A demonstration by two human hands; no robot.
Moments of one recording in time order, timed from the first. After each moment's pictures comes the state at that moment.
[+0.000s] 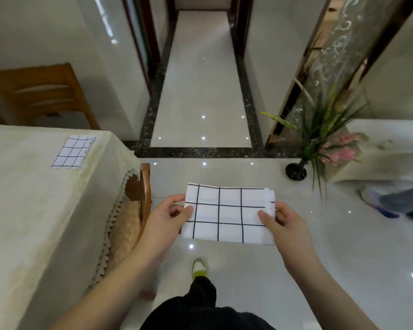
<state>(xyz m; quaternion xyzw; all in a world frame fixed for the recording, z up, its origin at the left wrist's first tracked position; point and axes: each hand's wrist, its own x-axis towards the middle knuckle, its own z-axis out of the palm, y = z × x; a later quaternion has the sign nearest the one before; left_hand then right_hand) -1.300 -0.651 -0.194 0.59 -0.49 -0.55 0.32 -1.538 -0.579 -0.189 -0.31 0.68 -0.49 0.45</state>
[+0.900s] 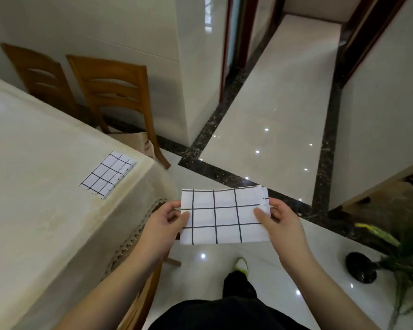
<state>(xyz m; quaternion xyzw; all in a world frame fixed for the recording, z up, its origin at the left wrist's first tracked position) -1.259 -0.927 -0.219 0.69 -0.35 -0.49 0.40 -1.505 -0.983 -0.210 -0.45 0.59 -0.38 0.55</state>
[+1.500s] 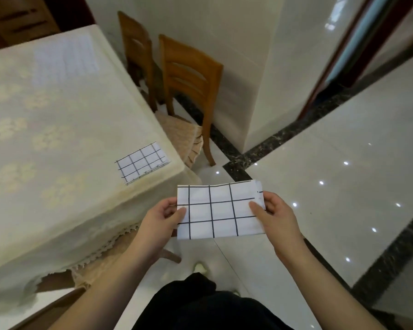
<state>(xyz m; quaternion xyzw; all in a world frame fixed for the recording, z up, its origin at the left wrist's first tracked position) -1.266 -1.020 -0.215 0.74 -0.10 -0.41 0.53 -1.447 -1.197 -0.214 -0.59 0.45 -0.19 0.64</state>
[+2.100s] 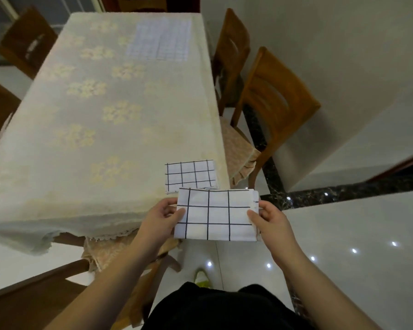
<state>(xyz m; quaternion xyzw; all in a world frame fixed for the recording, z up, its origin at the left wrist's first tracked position) -1.143 -1.013 -0.260 0.75 0.08 -0.28 0.59 -1.246 -1.250 -0.237 -0.68 0.33 0.01 0.65</state>
